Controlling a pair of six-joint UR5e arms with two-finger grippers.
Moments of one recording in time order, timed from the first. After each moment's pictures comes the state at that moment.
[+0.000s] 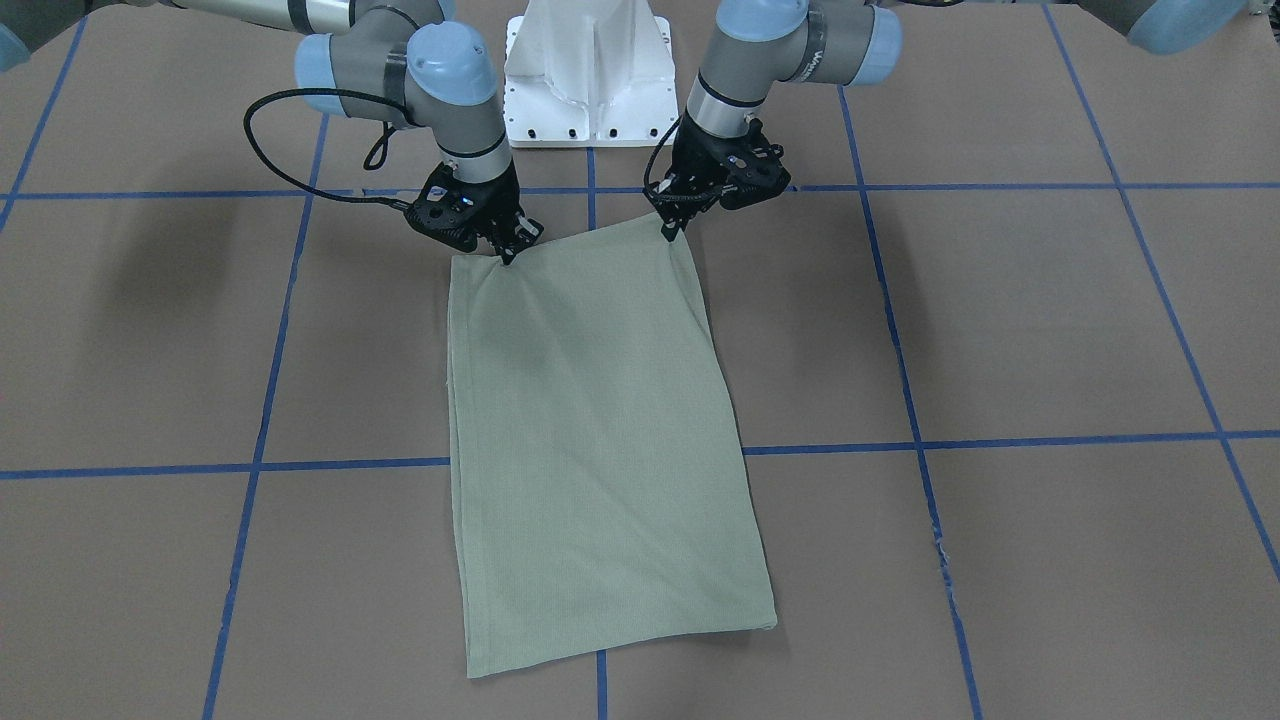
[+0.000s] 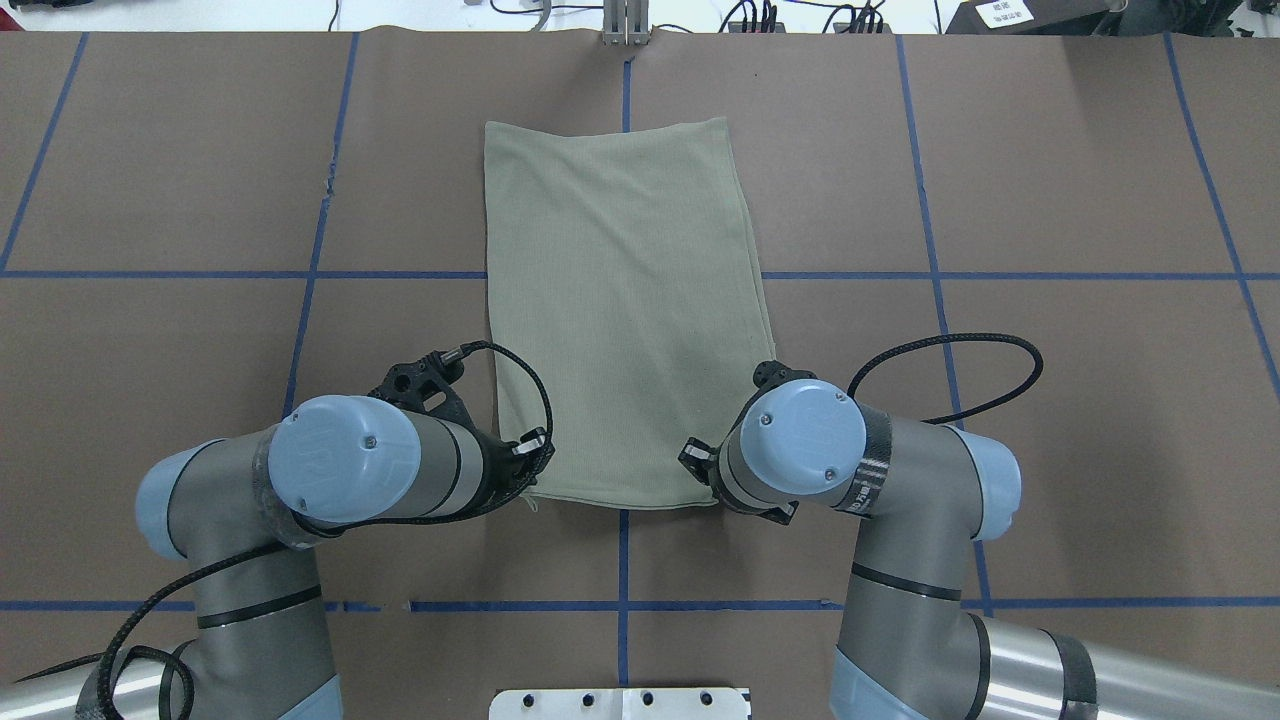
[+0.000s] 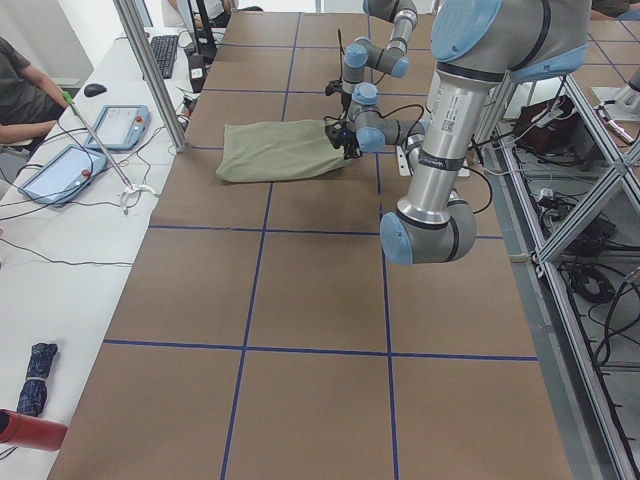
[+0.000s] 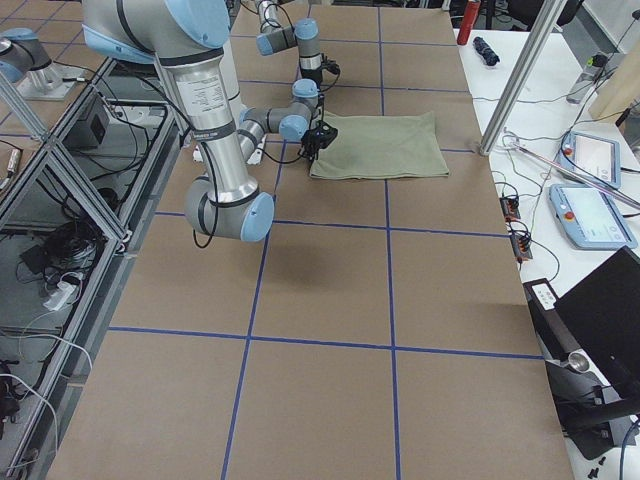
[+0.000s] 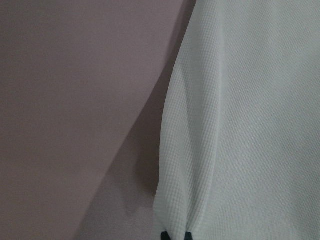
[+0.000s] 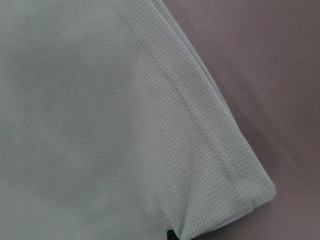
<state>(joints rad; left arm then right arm) -0.34 -2.01 -1.91 -1.83 -1.70 -1.89 0.35 -1.10 1.82 -1.46 1.77 1.89</state>
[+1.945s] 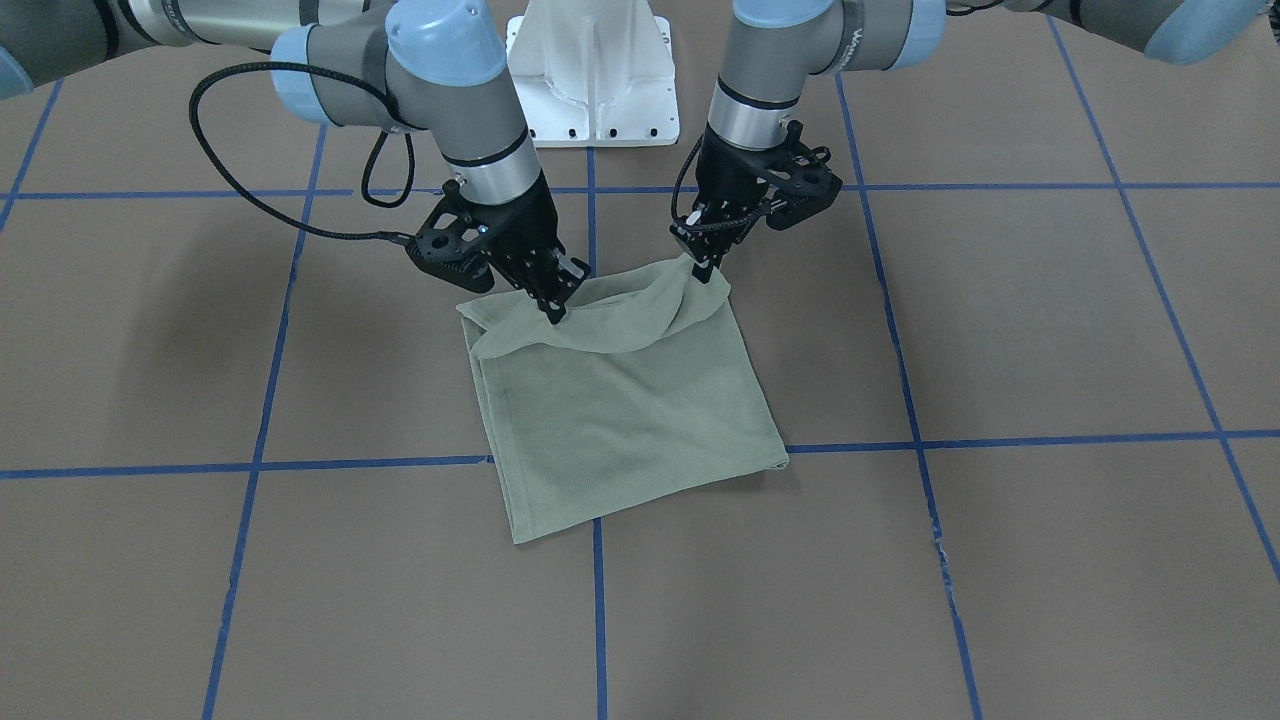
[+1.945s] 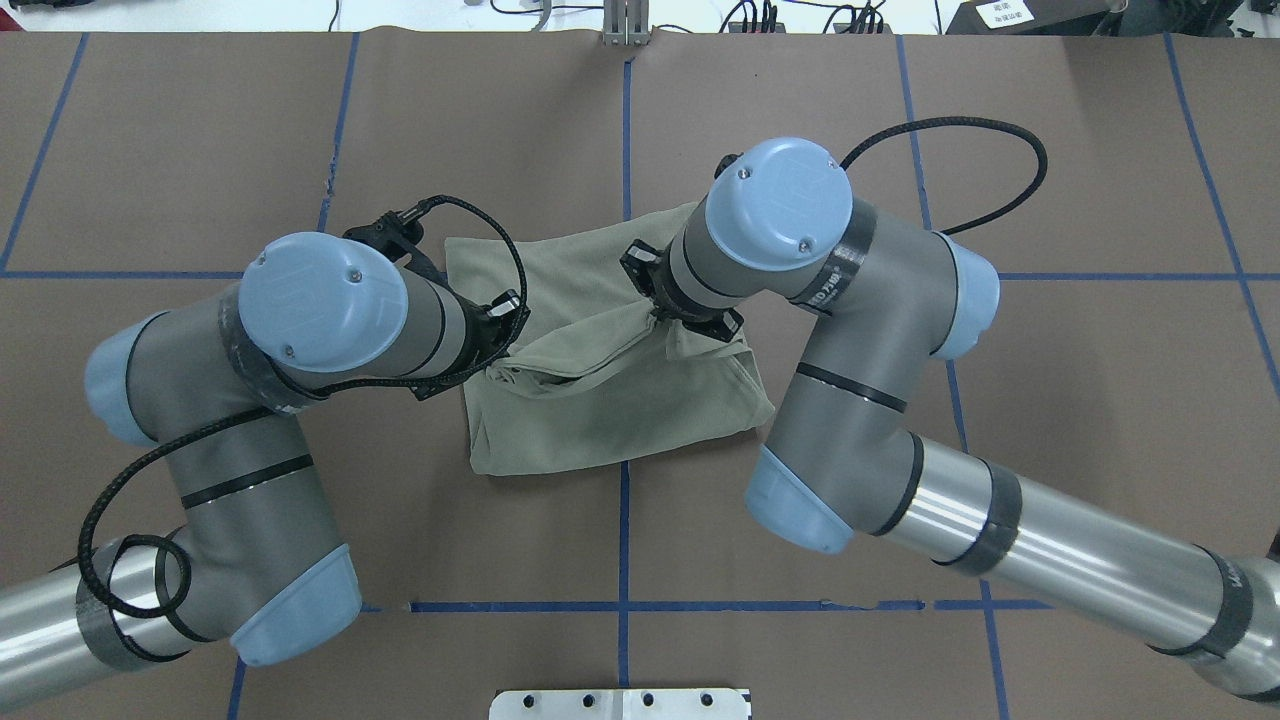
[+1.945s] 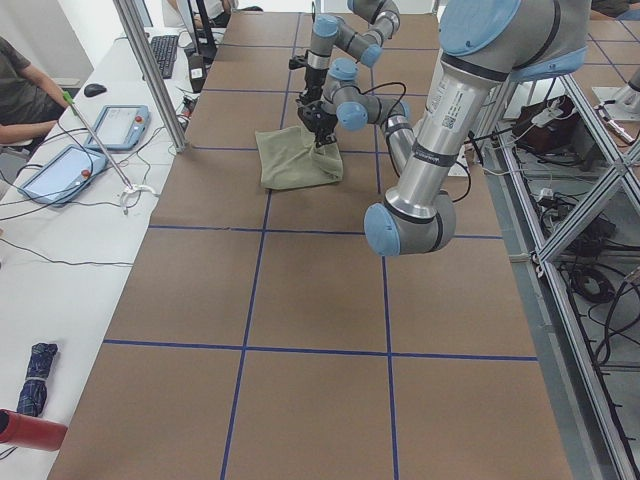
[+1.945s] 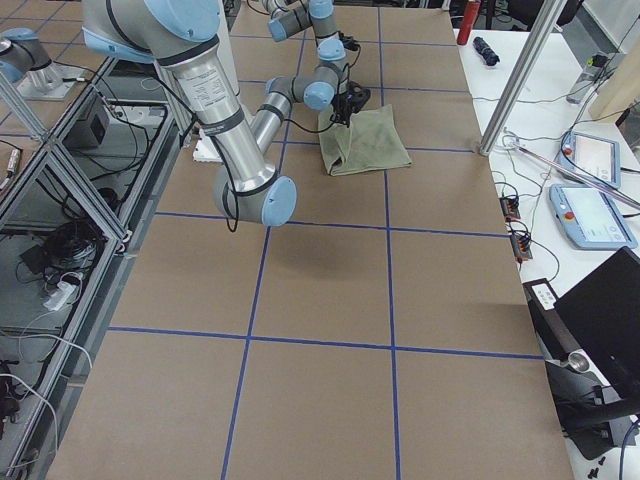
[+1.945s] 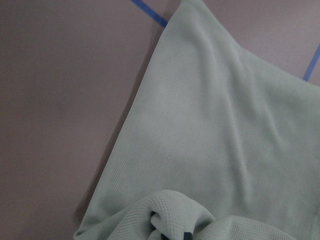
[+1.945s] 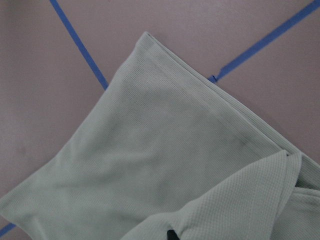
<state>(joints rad) -0.54 -2.13 -1.90 -1.63 -1.70 -1.89 0.59 -0.83 1.63 -1.40 1.82 1.83</state>
